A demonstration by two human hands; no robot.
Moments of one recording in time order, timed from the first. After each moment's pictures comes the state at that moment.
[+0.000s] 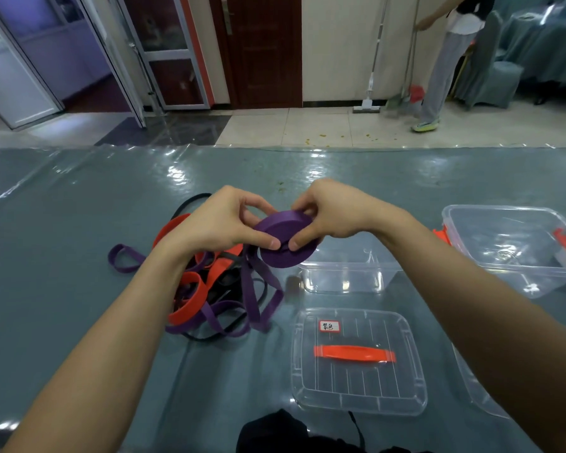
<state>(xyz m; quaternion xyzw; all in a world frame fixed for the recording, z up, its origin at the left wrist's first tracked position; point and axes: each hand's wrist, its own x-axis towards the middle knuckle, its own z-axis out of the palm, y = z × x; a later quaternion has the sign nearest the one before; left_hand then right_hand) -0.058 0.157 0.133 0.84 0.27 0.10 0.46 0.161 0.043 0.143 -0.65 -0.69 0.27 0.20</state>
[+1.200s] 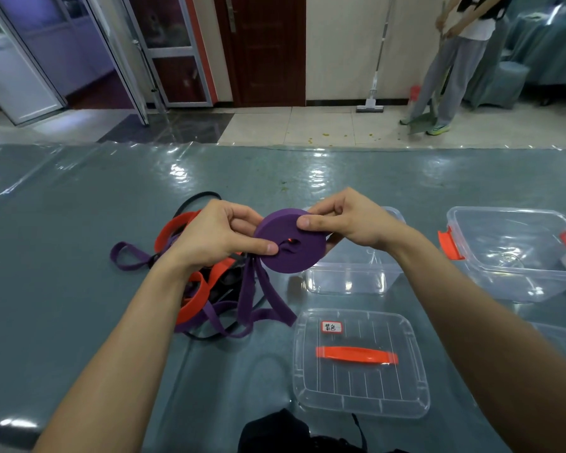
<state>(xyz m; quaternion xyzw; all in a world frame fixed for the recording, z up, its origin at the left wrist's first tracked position) -0.079 0.155 0.110 0.76 0.27 0.17 0.57 0.174 0.027 0.108 -0.56 -0.54 0.46 0.43</state>
